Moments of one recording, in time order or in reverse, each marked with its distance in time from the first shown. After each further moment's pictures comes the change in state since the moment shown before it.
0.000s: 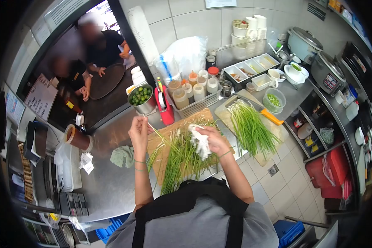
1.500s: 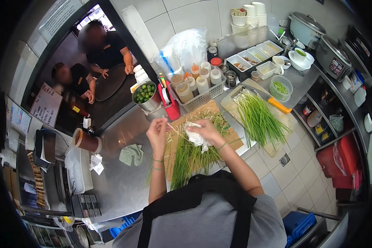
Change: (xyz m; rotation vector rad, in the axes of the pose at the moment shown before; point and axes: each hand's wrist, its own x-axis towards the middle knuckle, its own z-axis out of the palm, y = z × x) left_hand -0.026 -0.029 0.037 -0.165 -0.044 -0.063; right_hand 0.018 0.016 0.025 -0.371 0.019 -0.078
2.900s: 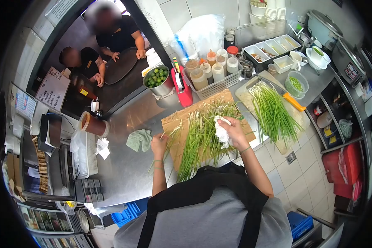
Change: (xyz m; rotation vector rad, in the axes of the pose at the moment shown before) left_hand -0.057 -0.116 -0.113 0.893 0.065 -0.203; right_hand -0.030 0.033 -0.031 0.102 0.217 -0.021
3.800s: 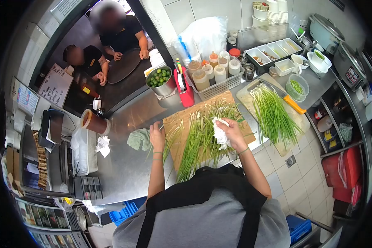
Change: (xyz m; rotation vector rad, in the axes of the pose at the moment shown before) left_hand 0.026 0.020 -0.002 0.127 0.274 0.226; right_hand -0.003 -0.001 0.008 -0.022 -0.011 -0.013
